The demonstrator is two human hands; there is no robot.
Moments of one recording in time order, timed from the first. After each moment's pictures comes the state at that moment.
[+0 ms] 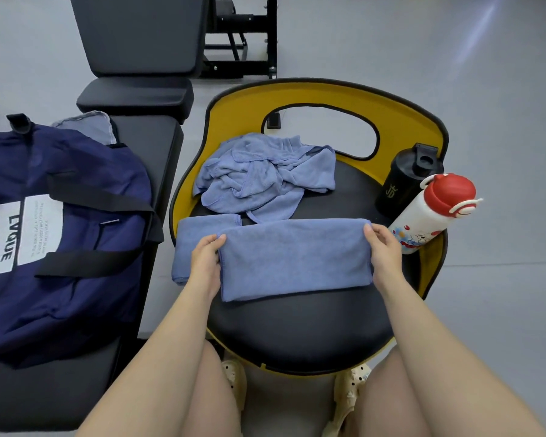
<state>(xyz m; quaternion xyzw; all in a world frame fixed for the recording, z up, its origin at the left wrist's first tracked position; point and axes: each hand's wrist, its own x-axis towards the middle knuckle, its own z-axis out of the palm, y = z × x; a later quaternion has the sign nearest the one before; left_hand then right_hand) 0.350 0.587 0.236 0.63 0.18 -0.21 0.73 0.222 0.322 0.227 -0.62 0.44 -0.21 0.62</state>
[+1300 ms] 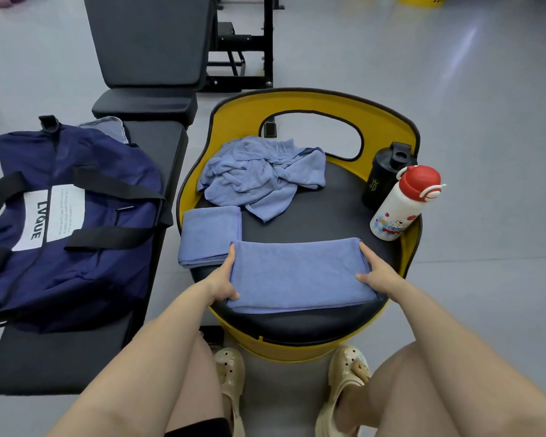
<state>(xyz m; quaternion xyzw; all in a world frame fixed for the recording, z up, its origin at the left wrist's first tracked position) 0.294 0.622 0.241 0.85 -0.11 -0.42 0.28 0.144 0.322 0.230 -0.81 0.36 0.14 0.45</state>
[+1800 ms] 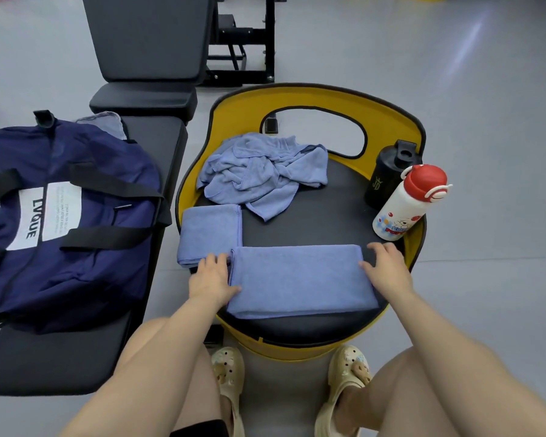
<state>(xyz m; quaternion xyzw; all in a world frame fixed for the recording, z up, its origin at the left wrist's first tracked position) 0.289 0.622 0.234 0.97 -0.16 -0.20 0.04 0.148 0.324 0.226 -0.90 0.38 0.01 0.21</state>
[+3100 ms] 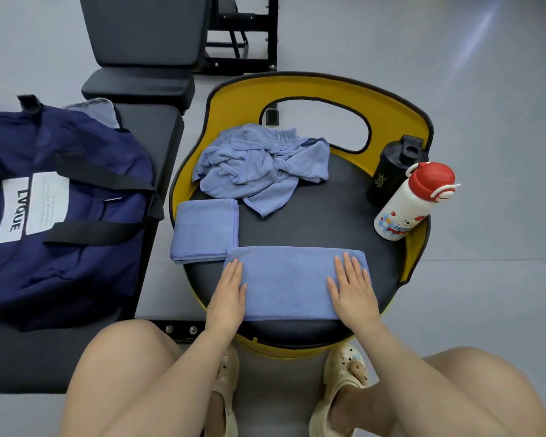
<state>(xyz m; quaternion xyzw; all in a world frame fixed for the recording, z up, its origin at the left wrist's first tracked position) 0.243 0.609 0.181 0.94 -0.18 -0.16 0.25 0.137 0.375 0.166 -0.96 0.25 0.08 0.12</state>
